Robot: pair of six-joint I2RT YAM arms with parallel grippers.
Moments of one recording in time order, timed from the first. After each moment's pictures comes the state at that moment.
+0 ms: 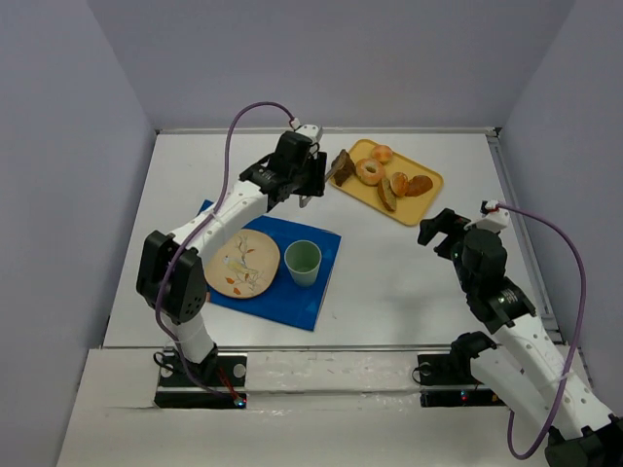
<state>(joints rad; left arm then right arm) -0.59 1.72 1.50 -0.43 -0.07 -0.31 0.37 0.61 0.57 -0.23 0.40 0.53</state>
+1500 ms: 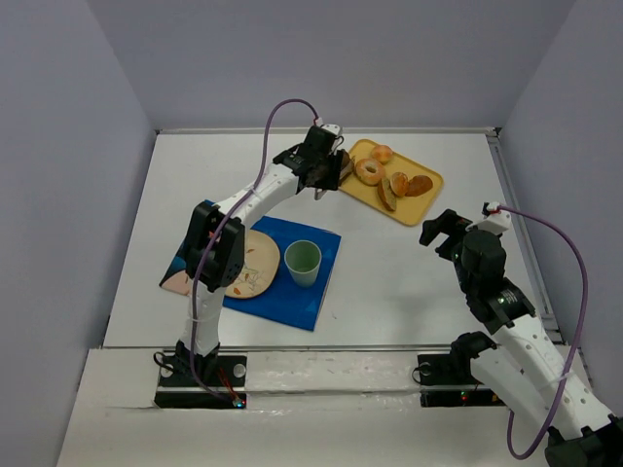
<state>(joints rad) -0.61 2.07 1.81 -0.50 -0.09 -0.29 0.37 0.61 0.56 -0.24 0.44 0.54</state>
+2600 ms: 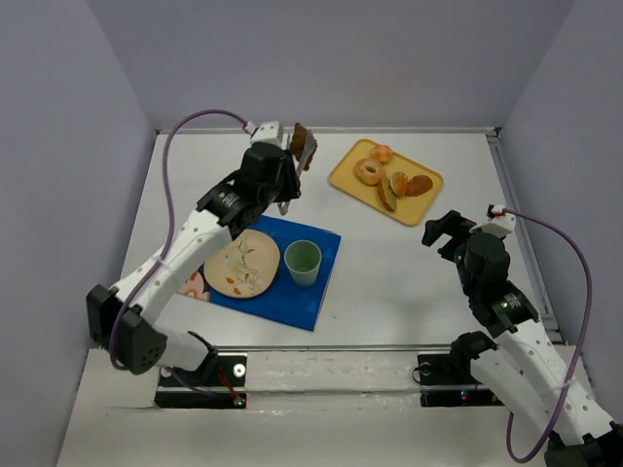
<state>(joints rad) -0.62 1.43 1.39 -0.48 -0.24 -0.48 0.37 0.57 0.56 -0.26 0.45 0.56</state>
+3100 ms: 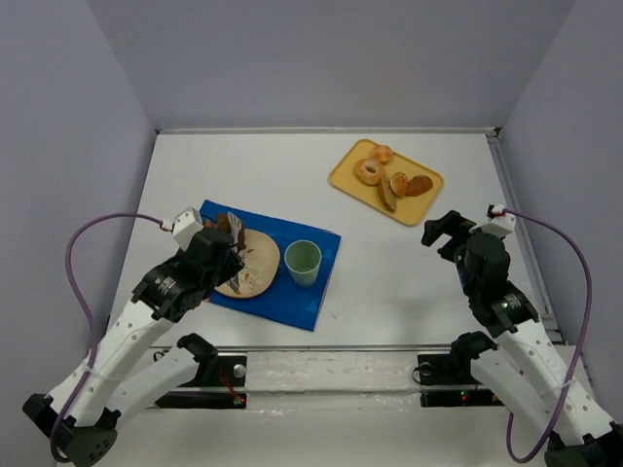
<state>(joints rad) -0.62 0.77 0.88 -0.94 -0.48 -1.03 0.37 0.57 0.56 -0.26 0.44 0.56</state>
